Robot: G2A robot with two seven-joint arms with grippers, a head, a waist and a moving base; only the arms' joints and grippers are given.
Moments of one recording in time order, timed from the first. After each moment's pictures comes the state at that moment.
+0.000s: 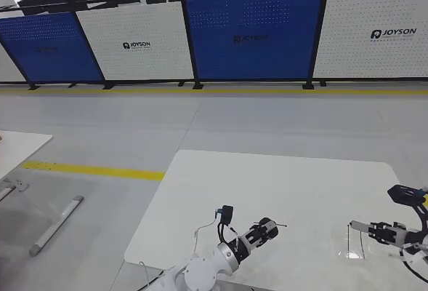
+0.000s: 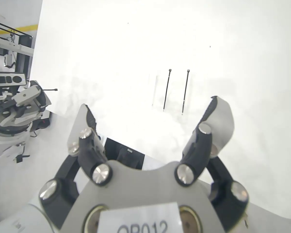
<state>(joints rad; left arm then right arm) 1.48 -1.19 -0.89 -1.74 -0.14 -0.07 -0.07 -1.40 -0.98 1.66 -1.96 -0.59 0.14 1.35</state>
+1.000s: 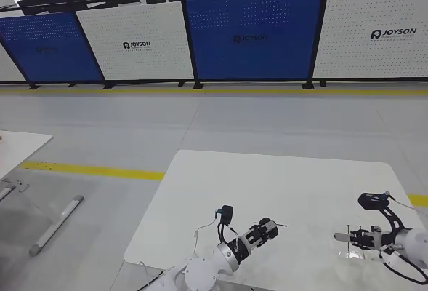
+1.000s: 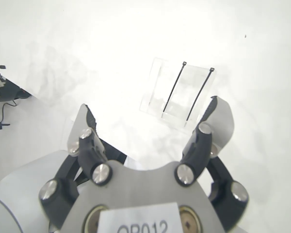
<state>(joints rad) 1.48 -1.19 -0.89 -1.74 -0.14 -0.07 -0.07 -1.31 -0.97 1.49 -1.77 -0.61 -0.03 1.36</state>
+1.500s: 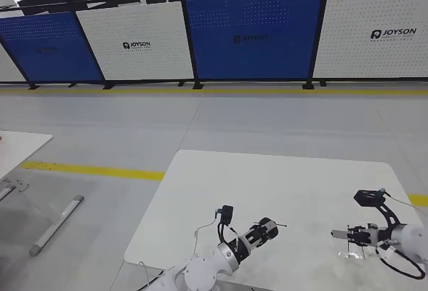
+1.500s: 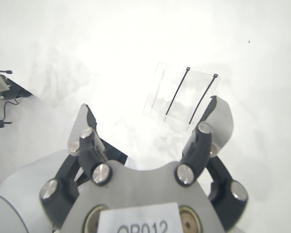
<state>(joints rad) 1.48 -1.19 -0.89 -1.74 -0.14 -0.07 -0.07 -1.25 -0.97 1.43 -1.73 -0.61 -0.01 1.38</state>
